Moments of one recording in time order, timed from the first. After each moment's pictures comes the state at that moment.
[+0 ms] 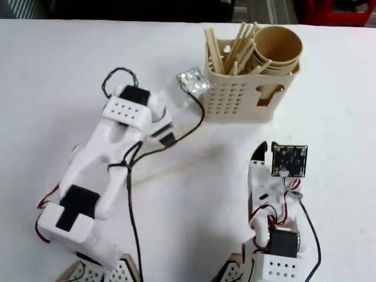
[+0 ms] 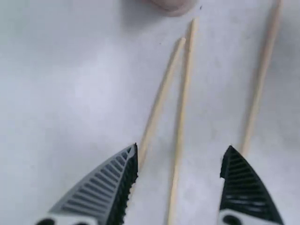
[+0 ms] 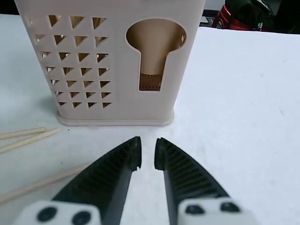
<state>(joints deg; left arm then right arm) 13.3 7.9 7.0 66.9 -37.8 3.3 -100.8 90.0 41.5 8.0</state>
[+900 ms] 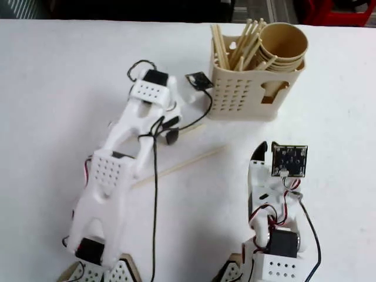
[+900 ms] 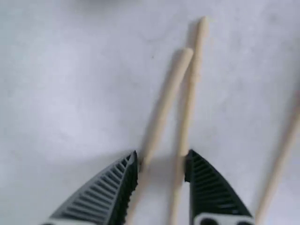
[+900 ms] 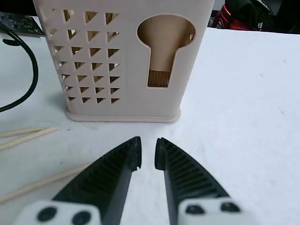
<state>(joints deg) 12.1 57.9 -49.4 92.6 -38.2 3.3 -100.8 90.0 41.5 8.0</state>
